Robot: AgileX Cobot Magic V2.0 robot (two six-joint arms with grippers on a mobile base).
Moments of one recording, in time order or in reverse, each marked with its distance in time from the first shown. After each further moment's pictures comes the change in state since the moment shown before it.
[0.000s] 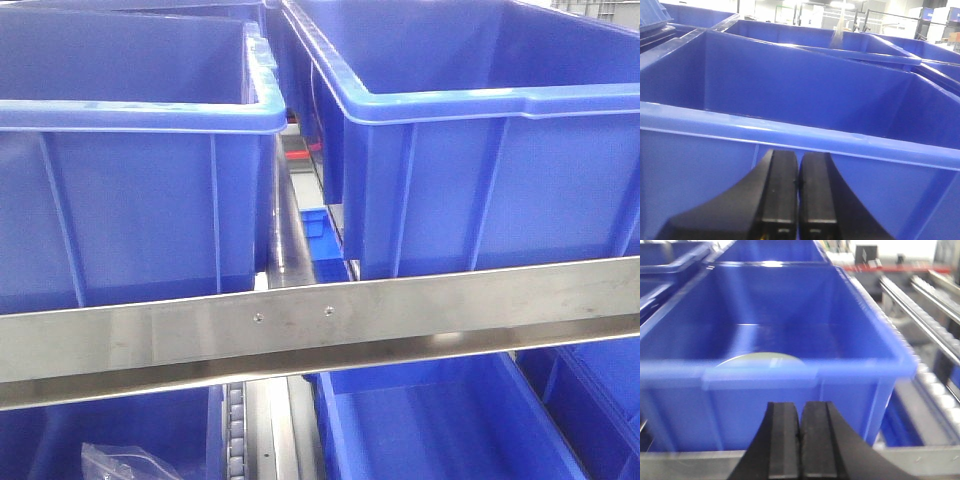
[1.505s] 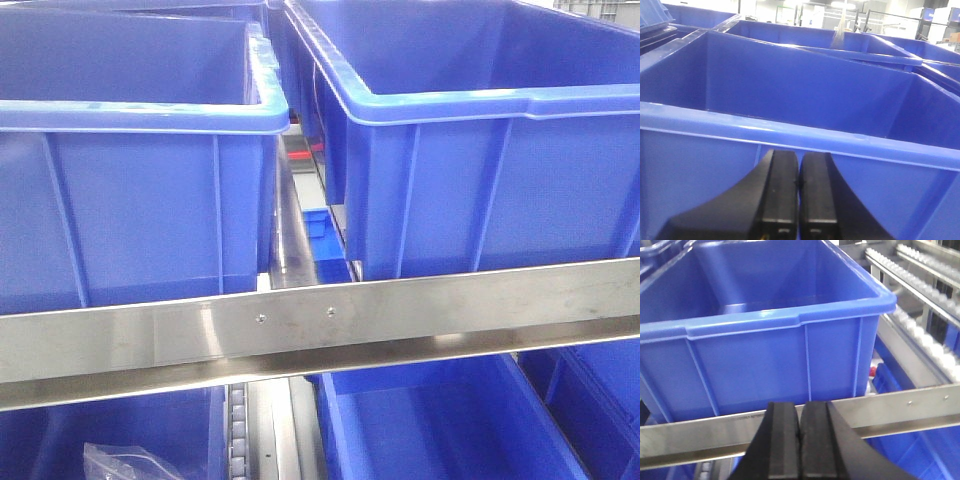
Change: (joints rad) left arm 0.000 0.000 0.000 0.000 0.000 0.000; right arm 0.000 -0.256 0.082 0.285 0.249 -0.205
